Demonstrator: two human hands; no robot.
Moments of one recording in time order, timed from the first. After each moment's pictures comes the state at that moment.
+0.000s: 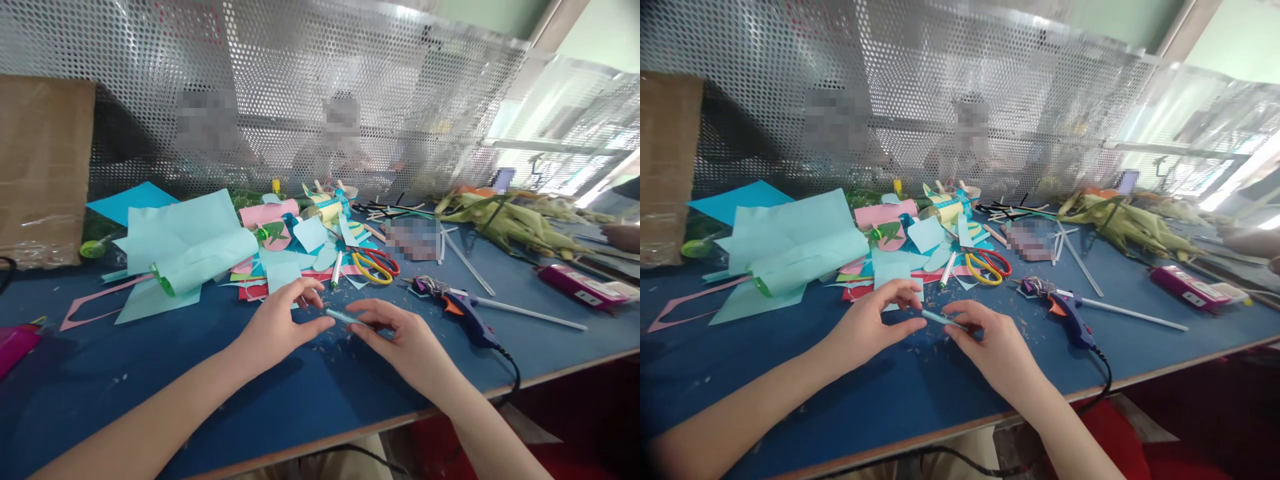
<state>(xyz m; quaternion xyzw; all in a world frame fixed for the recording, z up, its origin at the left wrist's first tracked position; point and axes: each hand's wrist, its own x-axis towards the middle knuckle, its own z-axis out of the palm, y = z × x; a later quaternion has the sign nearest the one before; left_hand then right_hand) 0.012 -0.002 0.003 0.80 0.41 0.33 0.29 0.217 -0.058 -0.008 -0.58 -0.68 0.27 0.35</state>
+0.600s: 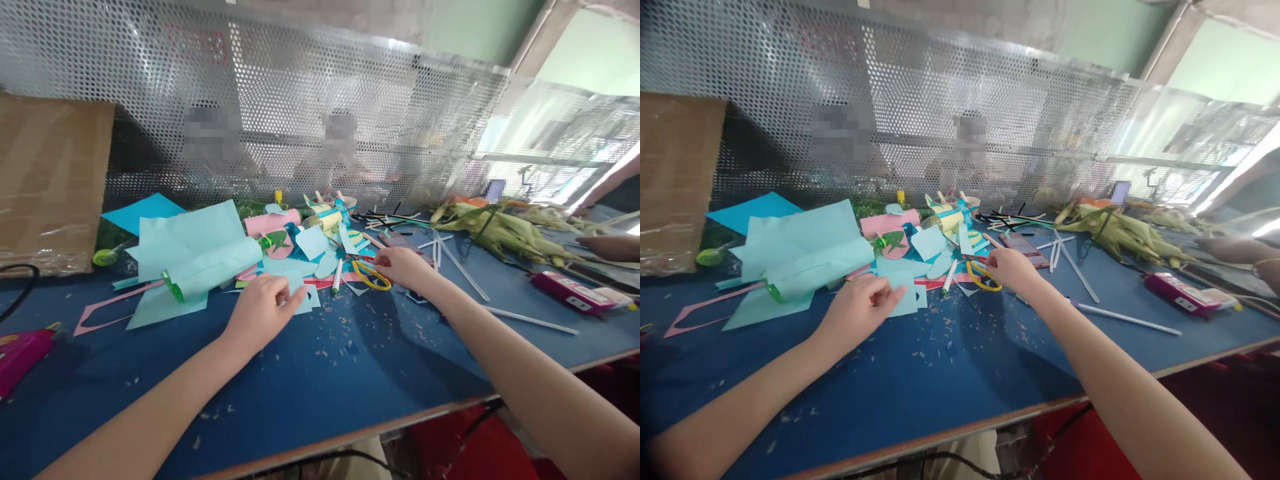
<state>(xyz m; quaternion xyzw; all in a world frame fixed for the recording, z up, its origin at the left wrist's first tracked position) -0.010 0.016 0.011 0.82 0.49 0.29 0.06 0.279 0.061 0.018 -0.69 -0.72 0.02 0.06</state>
